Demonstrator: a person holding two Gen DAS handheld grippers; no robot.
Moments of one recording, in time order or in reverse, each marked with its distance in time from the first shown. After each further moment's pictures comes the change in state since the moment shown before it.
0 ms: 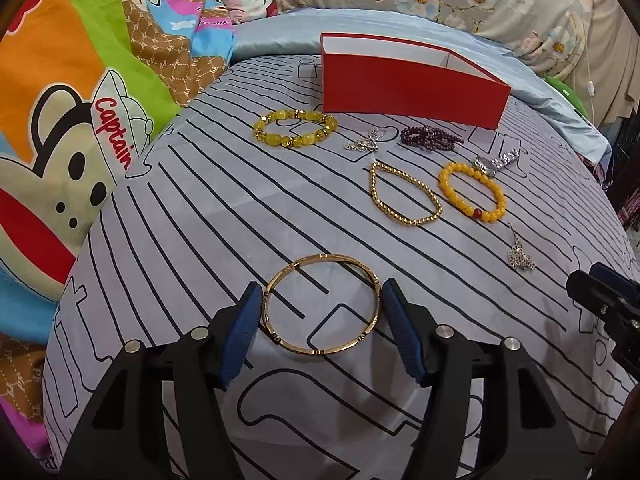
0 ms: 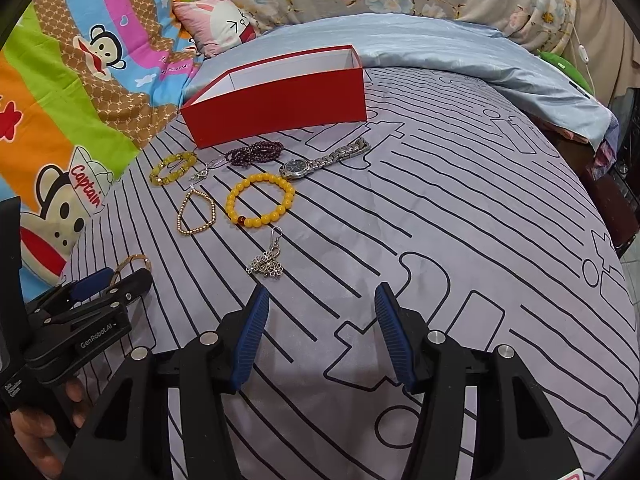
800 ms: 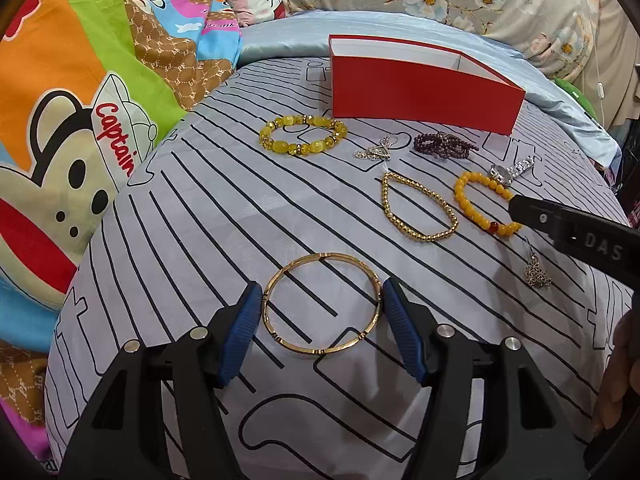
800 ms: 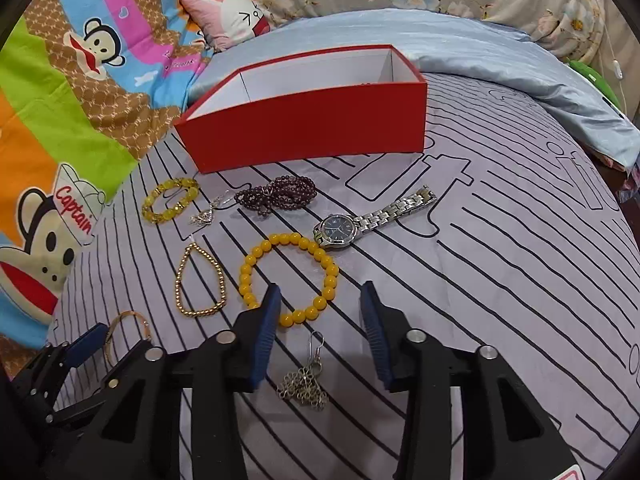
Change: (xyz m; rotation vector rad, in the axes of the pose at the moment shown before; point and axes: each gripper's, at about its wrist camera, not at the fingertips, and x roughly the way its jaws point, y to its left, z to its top) left arm 0.010 -0.001 0.006 -0.001 -0.013 0.037; right arm 0.068 0.027 0.058 -0.024 0.034 0.039
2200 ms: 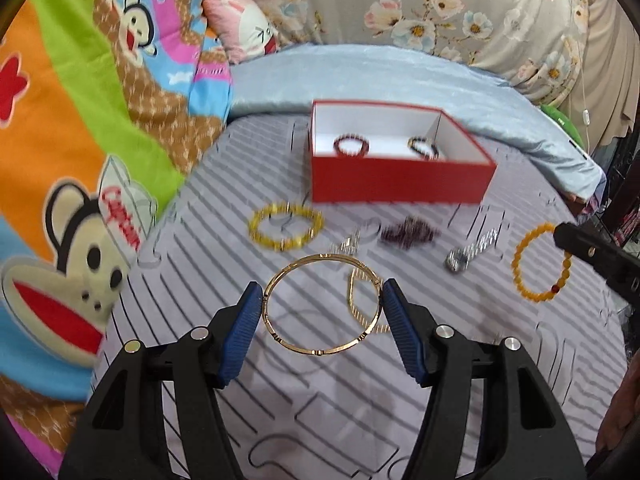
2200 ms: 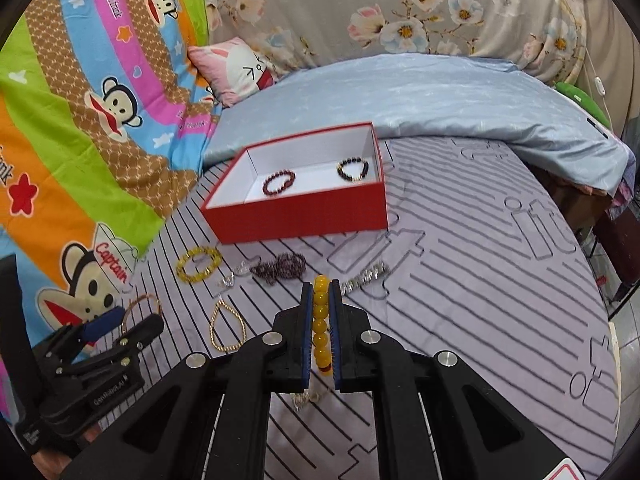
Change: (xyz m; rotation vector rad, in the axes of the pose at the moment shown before) left arm -0.050 -0.012 0.072 0.010 -0.102 -0.032; right arm -0.093 -0.029 0.037 0.028 -0.177 0.060
